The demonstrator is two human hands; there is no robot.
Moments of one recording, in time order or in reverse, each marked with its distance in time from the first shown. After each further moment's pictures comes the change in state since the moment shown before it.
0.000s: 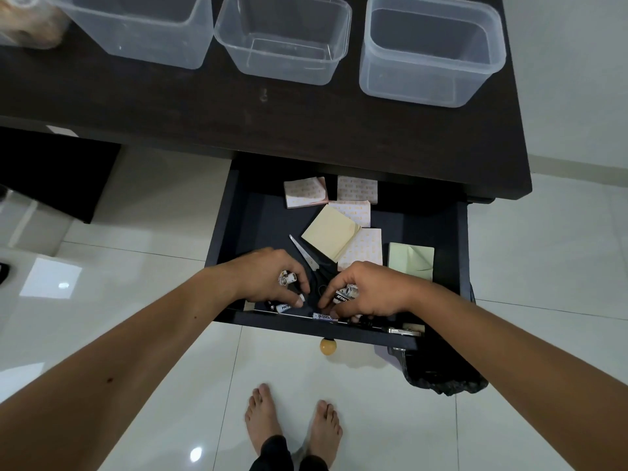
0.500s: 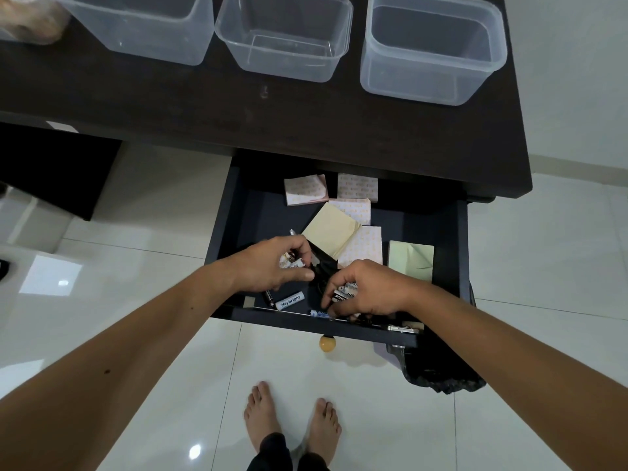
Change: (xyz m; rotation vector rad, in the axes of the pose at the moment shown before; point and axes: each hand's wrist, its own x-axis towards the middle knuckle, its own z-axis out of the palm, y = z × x) left_hand 0.001 0.004 0.002 -0.398 0.139 0.076; right_hand 0.002 0.003 0.008 0.010 0.074 -0.026
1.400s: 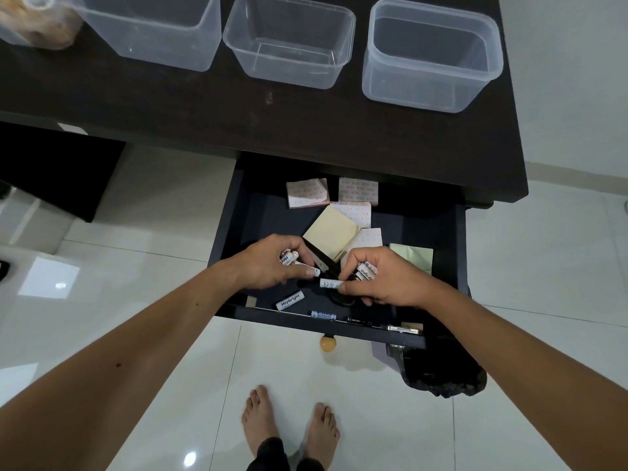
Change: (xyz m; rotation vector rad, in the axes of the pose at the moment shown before) left_hand 0.000 0.005 0.001 -0.099 0.077 -0.051; right_hand -0.006 0.017 -0.009 0.308 0.195 -0.066
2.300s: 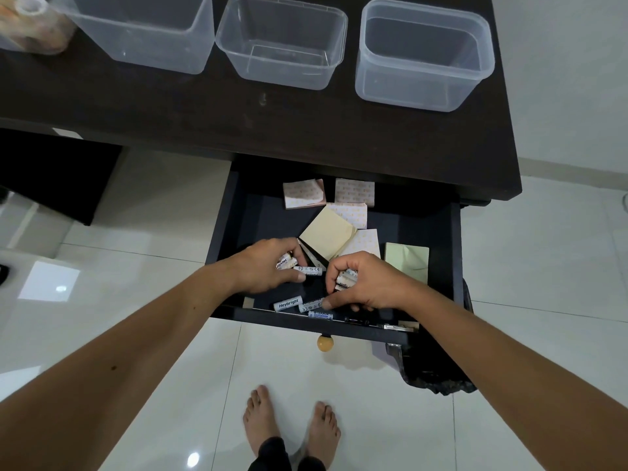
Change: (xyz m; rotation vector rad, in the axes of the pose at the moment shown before) left_hand 0.005 -0.013 -0.004 0.313 -0.013 0.027; right_hand 0.004 -0.009 0.015 -0.090 -0.071 0.077
